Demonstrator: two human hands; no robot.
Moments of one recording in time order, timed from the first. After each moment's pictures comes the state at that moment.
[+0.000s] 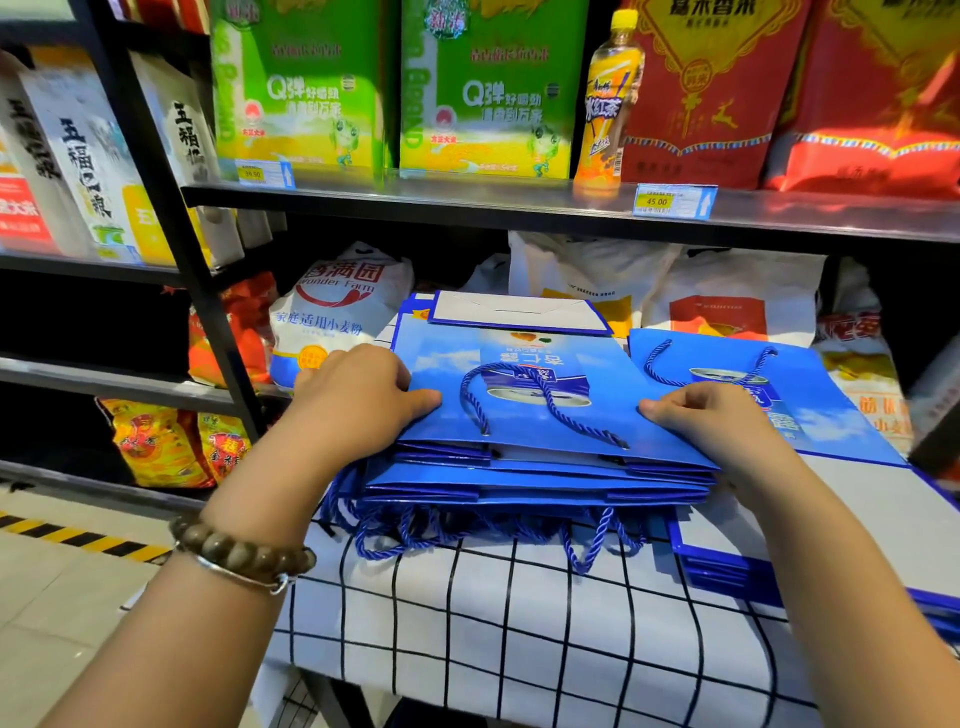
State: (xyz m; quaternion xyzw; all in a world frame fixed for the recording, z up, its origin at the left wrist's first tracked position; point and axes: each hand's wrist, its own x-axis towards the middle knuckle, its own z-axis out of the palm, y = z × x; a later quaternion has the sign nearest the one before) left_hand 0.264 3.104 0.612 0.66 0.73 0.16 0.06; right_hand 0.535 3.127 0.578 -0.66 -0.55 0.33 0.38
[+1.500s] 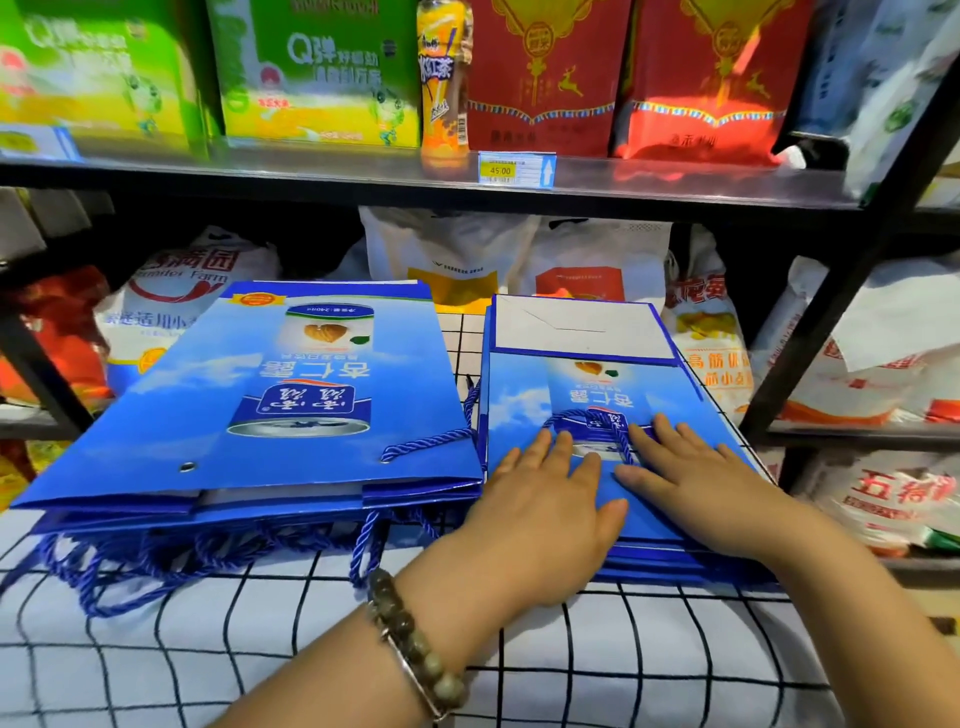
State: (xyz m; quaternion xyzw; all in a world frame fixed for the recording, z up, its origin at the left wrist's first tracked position) left_hand 0.495 3.083 0.544 0.88 0.46 -0.02 0.13; right_hand 0.663 3.085 0.548 -0.71 -0.68 0.13 -0.08
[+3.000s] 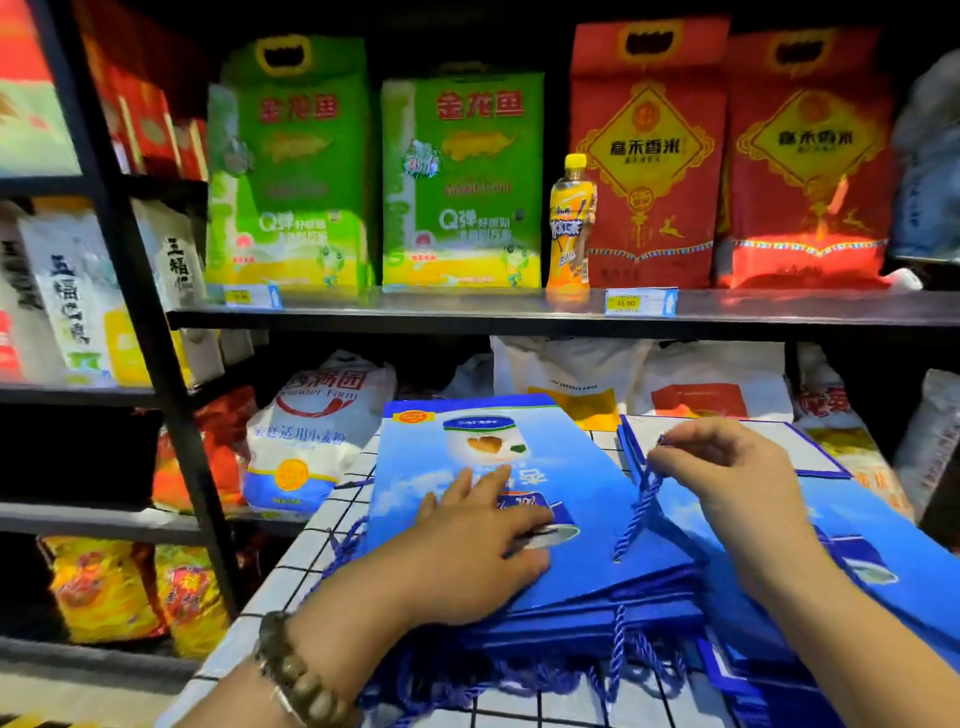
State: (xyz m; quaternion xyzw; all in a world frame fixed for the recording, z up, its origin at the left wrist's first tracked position) left_hand 0.299 3.126 0.590 0.86 0.50 0.04 0.14; right_hand 0.507 3.121 0.600 -0.50 -0.52 0.27 0.64
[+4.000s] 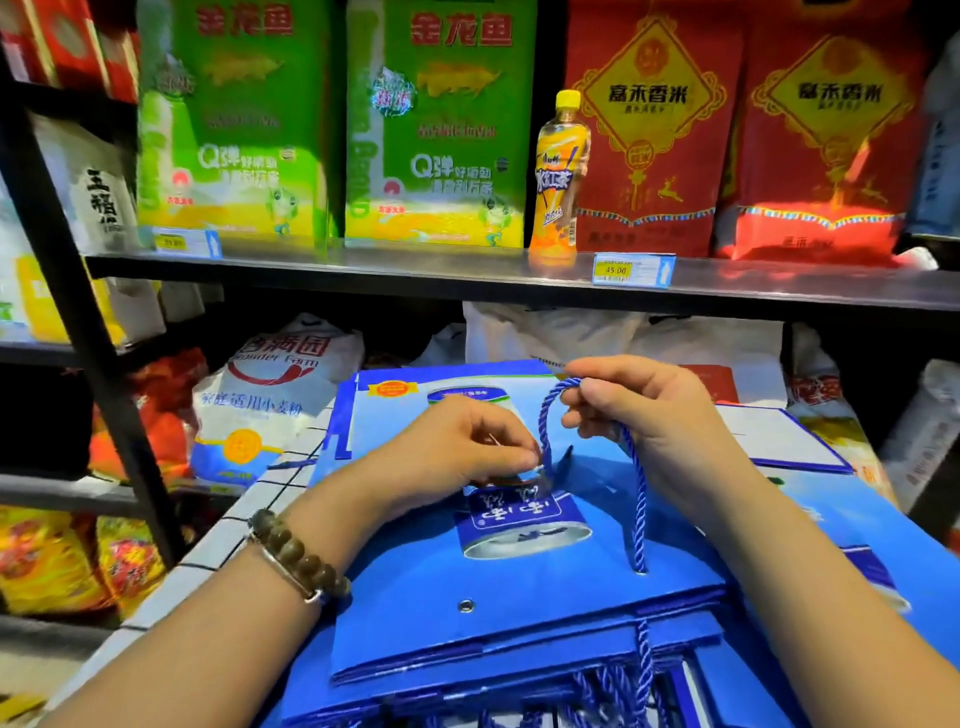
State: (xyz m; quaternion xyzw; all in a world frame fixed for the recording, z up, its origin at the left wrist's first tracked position) left_hand 0.329 3.207 0.586 0.75 0.38 0.34 0.42; right_hand 0.508 3.184 0.606 -0.34 -0.59 0.46 0.58
